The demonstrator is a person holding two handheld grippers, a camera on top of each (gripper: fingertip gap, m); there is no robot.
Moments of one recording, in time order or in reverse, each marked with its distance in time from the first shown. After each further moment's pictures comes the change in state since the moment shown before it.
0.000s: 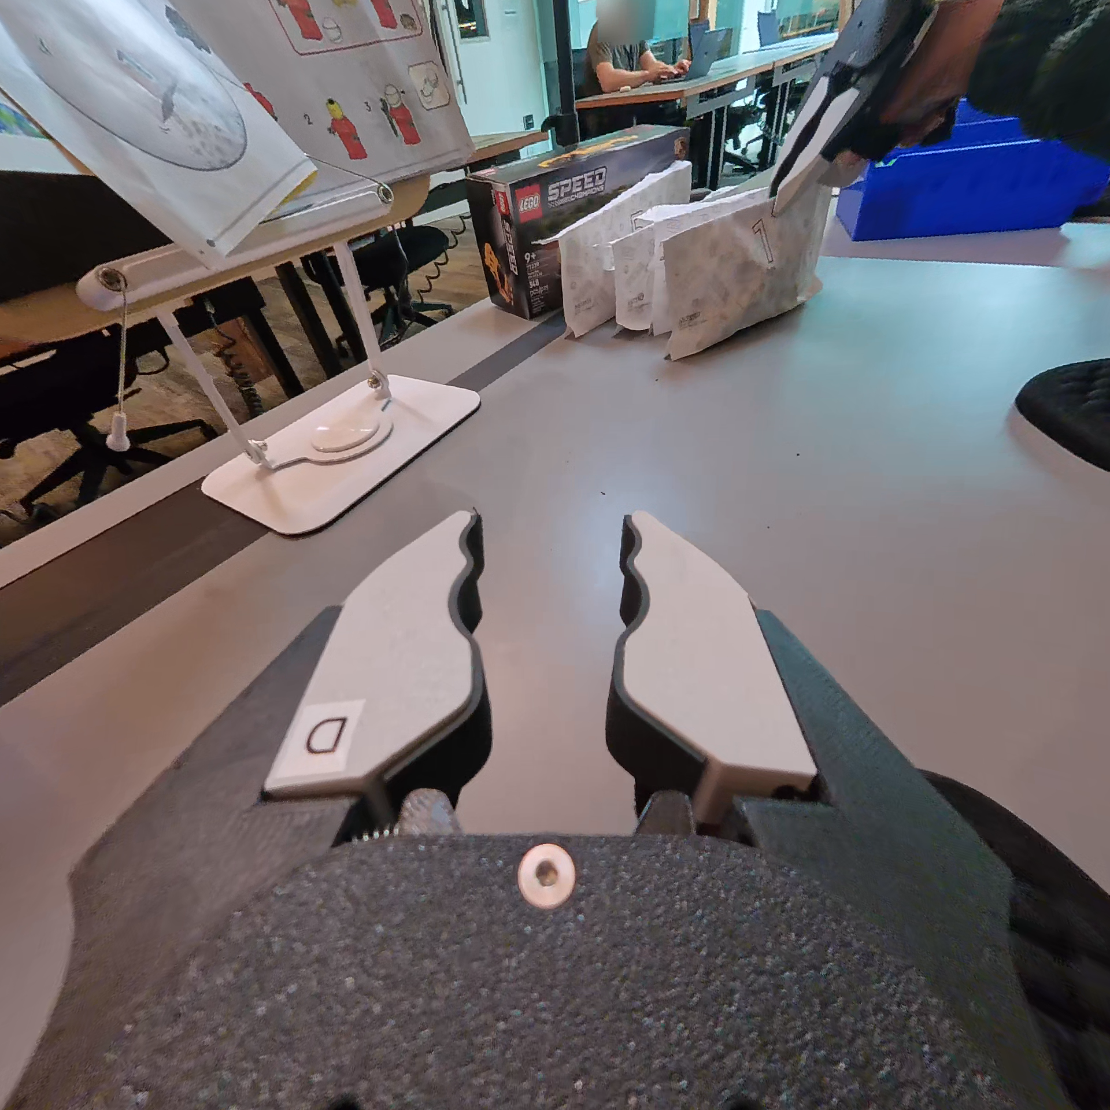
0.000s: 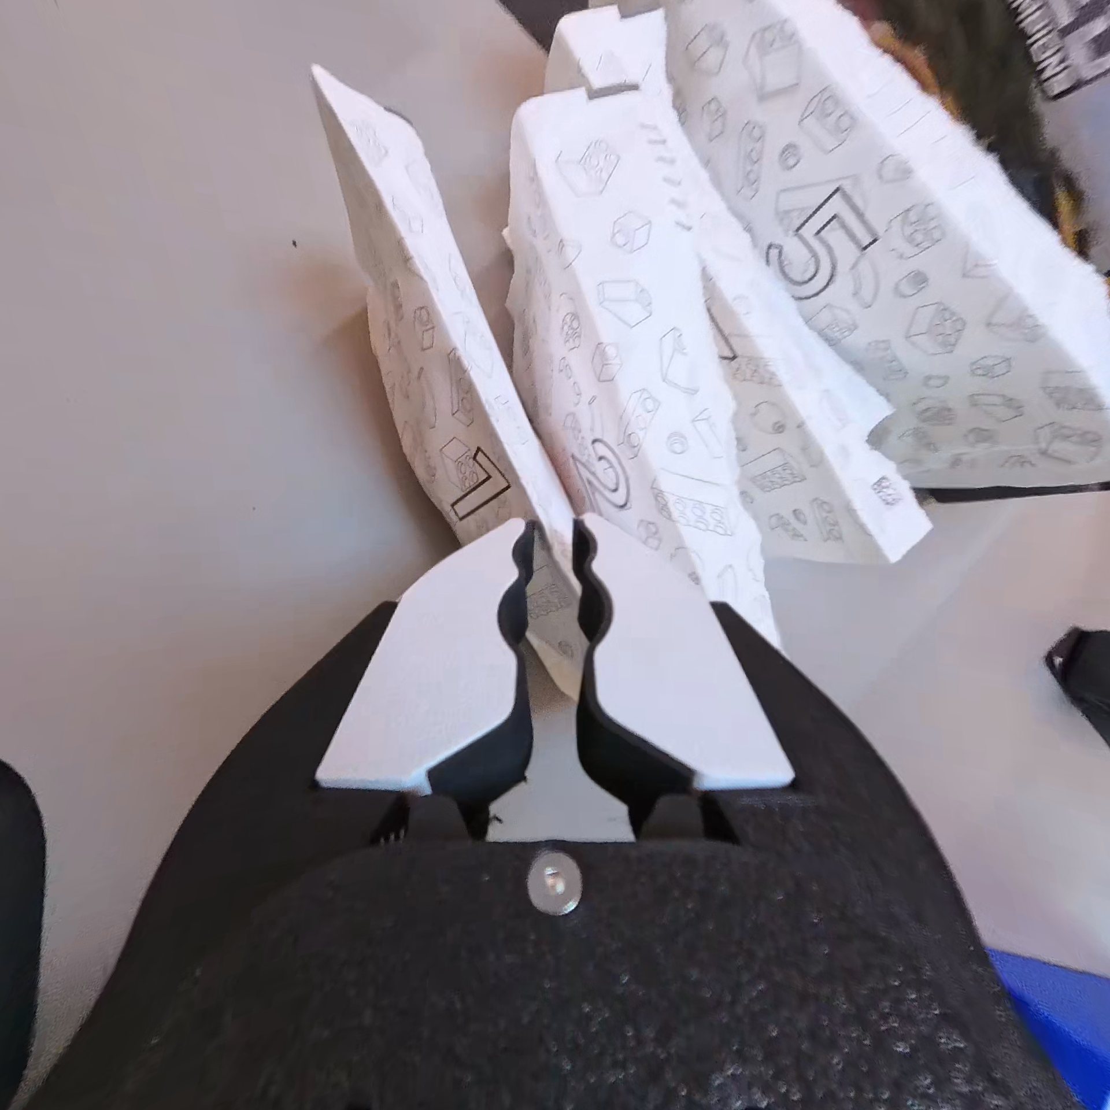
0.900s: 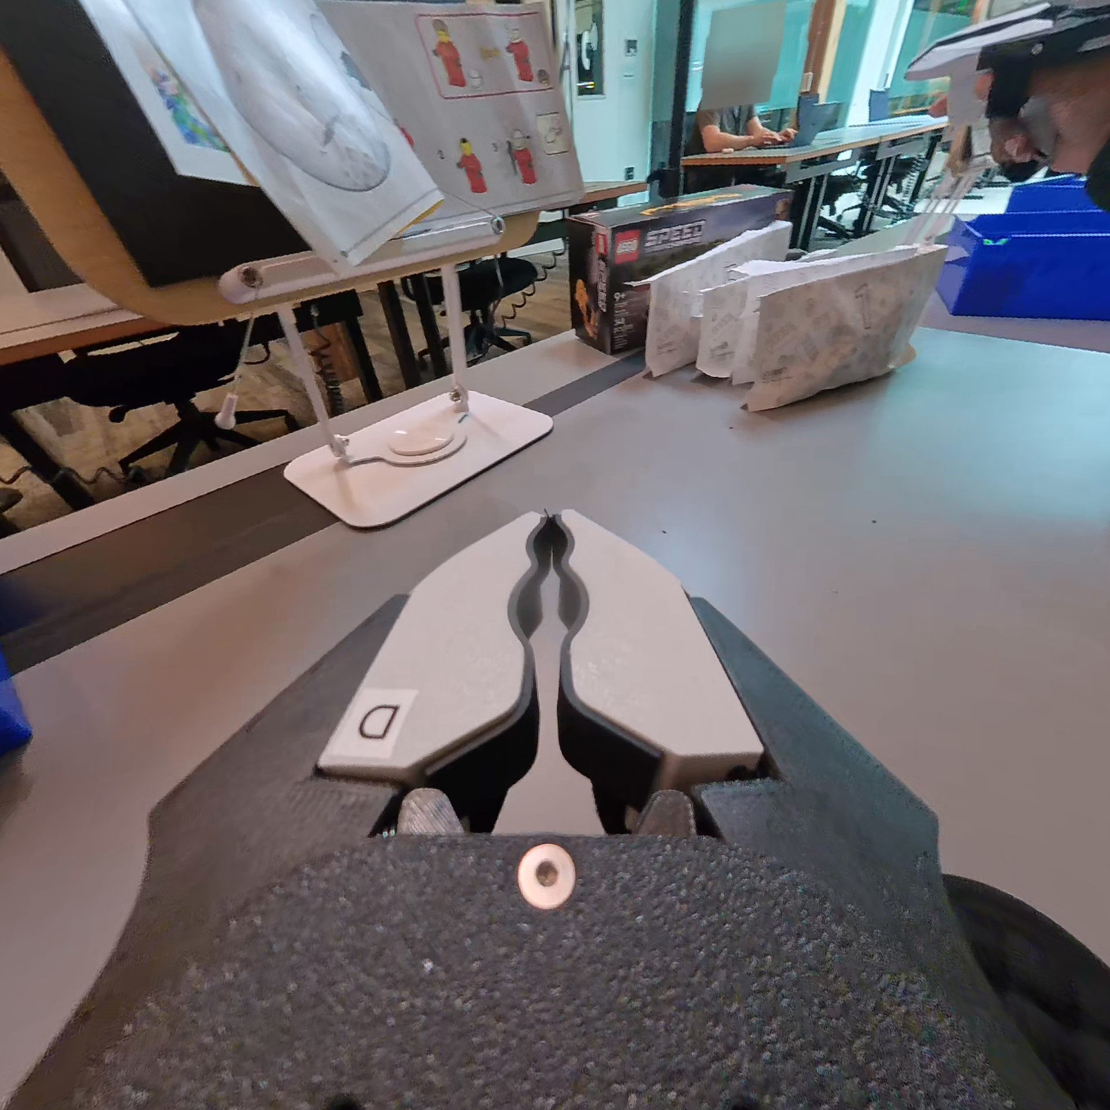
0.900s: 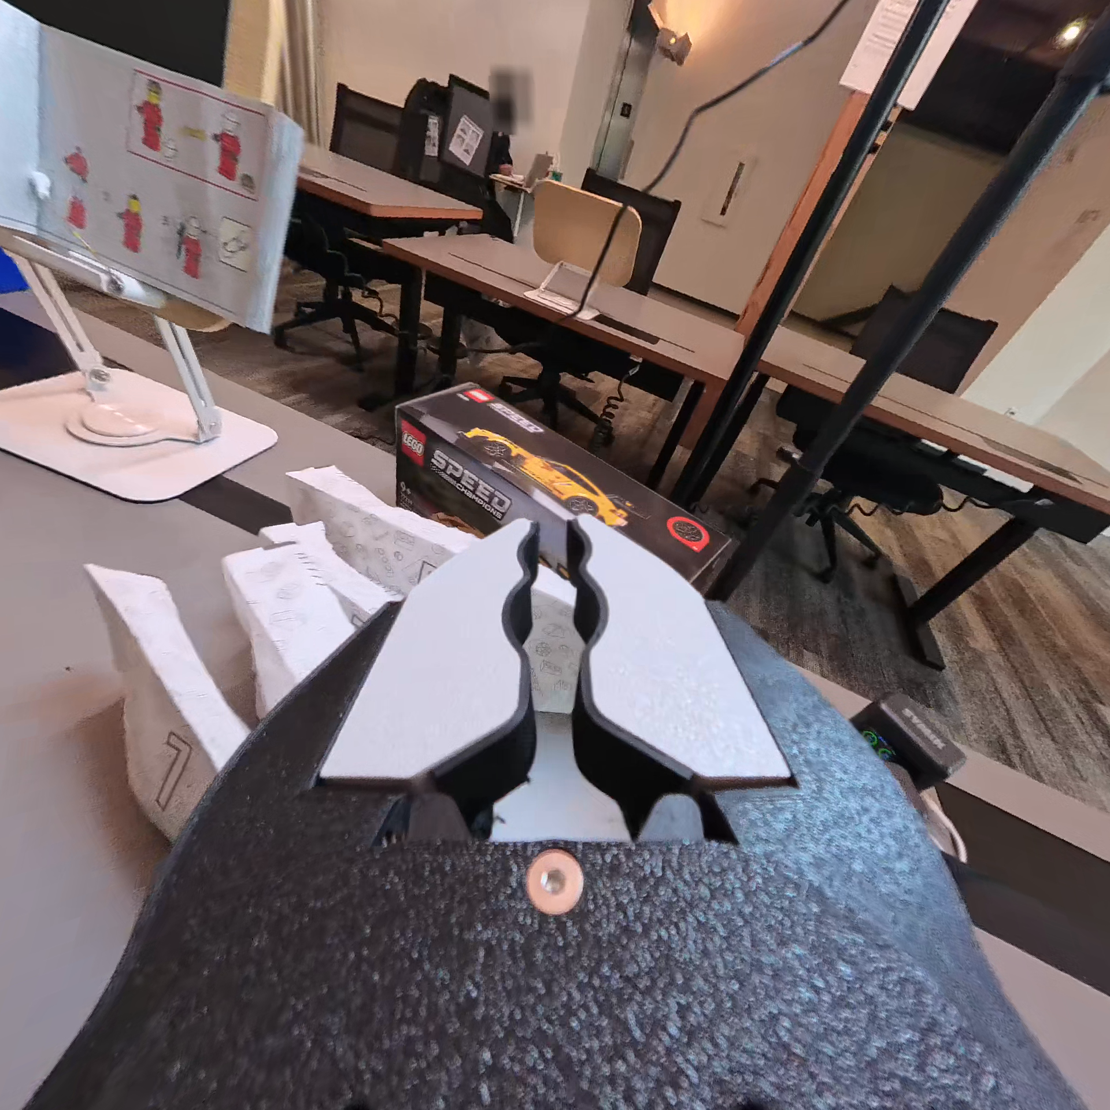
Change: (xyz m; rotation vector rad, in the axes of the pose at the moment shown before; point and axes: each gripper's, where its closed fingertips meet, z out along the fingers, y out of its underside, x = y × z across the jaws) left arm -0.027 -0.006 0.002 0.061 -0.155 -0.084; right arm 0.119 -0.051 -0.115 0.795 0.408 0.105
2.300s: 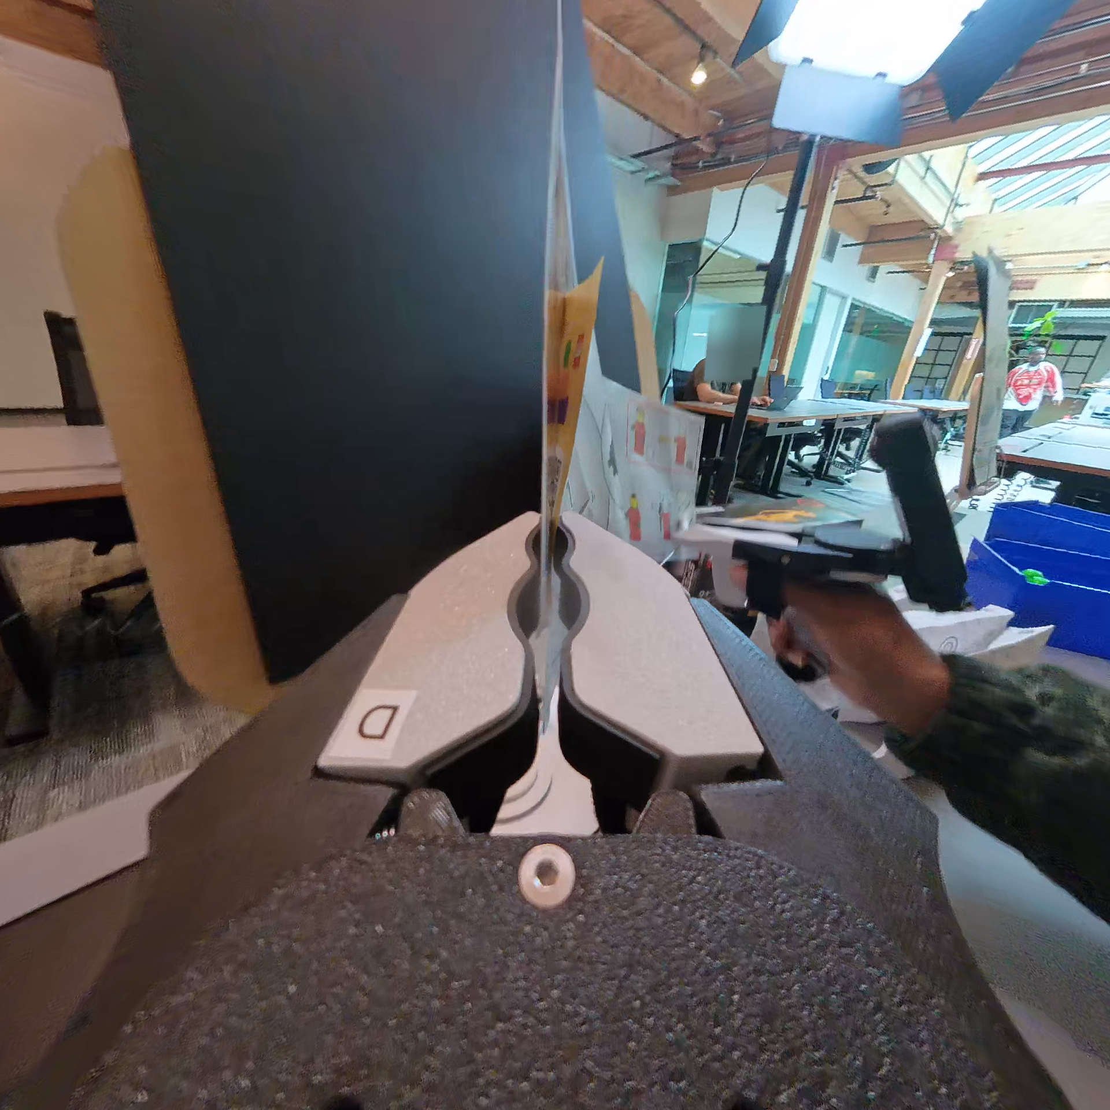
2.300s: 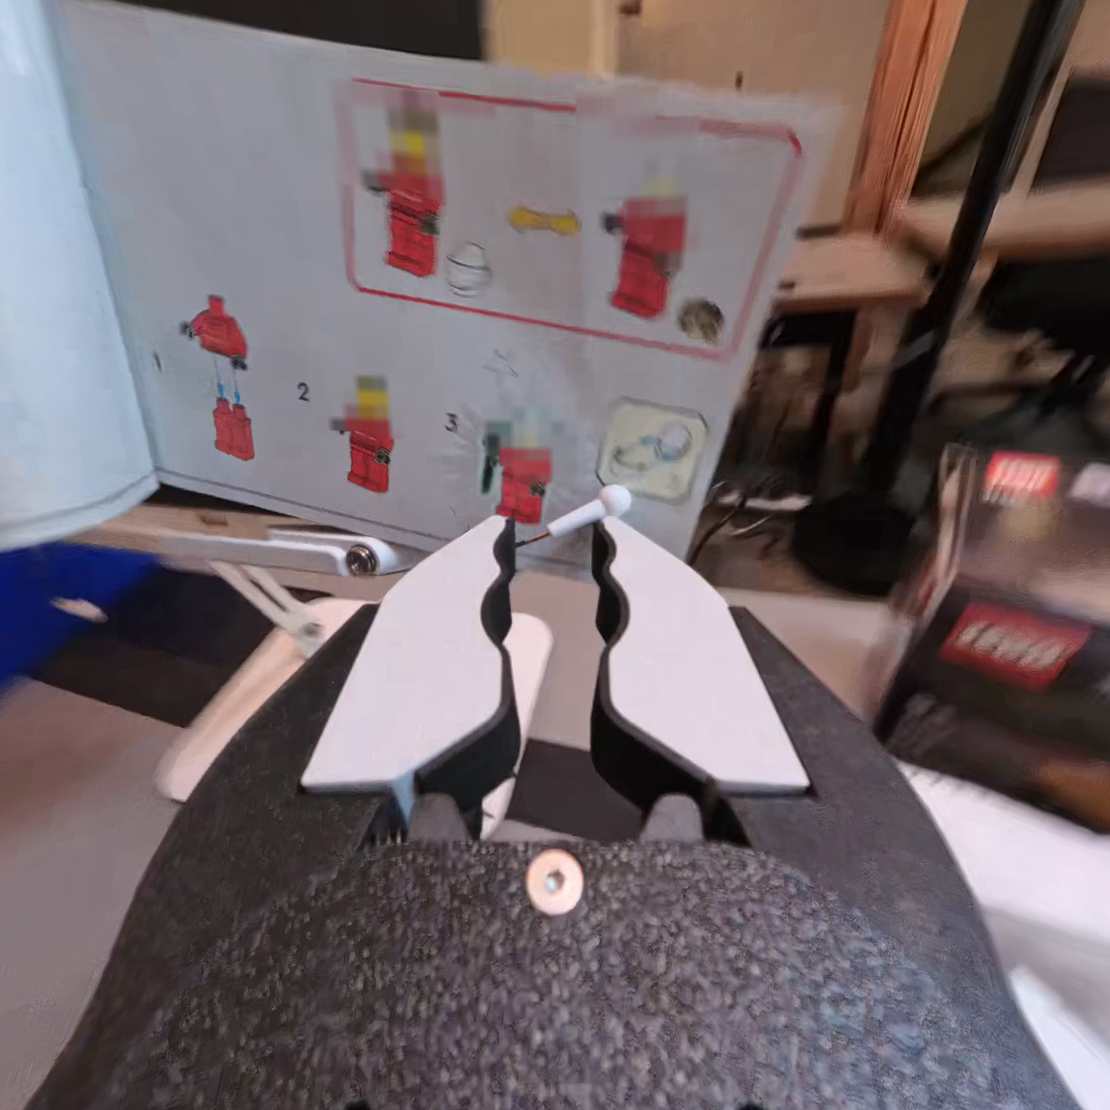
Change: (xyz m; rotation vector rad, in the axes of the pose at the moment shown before) left arm -0.120 -0.149 0.139 0.326 -0.018 -0.154; right arm -0.237 -0.040 0.246 0.024 0.002 0.422
